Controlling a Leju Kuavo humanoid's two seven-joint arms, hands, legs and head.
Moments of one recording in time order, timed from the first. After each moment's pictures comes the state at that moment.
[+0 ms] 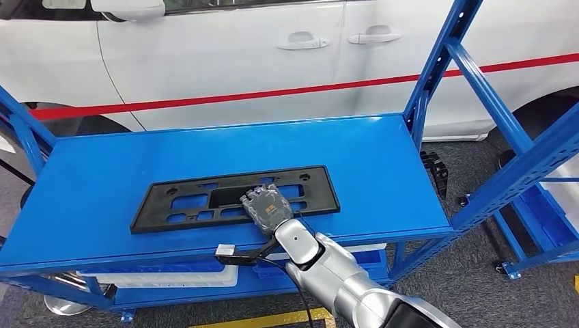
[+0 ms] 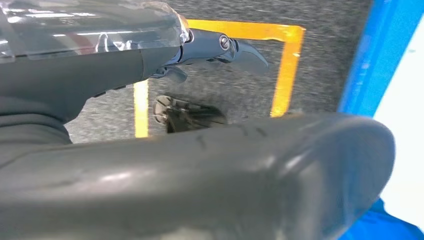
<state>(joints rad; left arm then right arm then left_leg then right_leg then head) -0.03 -0.02 0.46 -0.21 -0.04 -0.02 -0.41 -0.71 0.30 0.84 -0.43 1.49 -0.45 0.03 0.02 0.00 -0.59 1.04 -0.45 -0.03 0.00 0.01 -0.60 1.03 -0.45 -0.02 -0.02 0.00</state>
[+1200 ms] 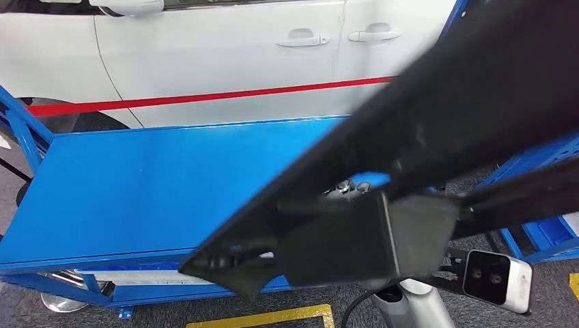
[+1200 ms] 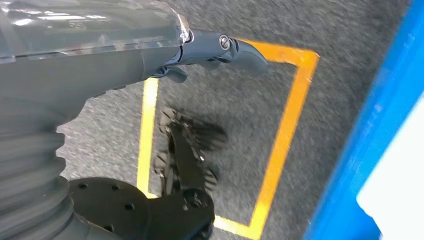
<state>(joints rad) -0.02 0.01 0.56 -0.21 -0.07 -0.02 -0.36 -0.32 0.05 0.48 -1.81 -0.20 0.52 -0.70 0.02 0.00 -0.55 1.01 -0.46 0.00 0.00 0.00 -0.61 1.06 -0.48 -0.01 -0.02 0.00</state>
